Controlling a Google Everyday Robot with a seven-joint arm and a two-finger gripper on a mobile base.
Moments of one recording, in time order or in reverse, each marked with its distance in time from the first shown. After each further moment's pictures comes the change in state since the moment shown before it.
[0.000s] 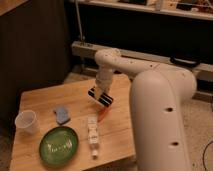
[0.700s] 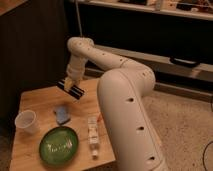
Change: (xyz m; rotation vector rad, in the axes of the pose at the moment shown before) arm -0.098 0.160 -0.013 -0.202 -0.062 -0.186
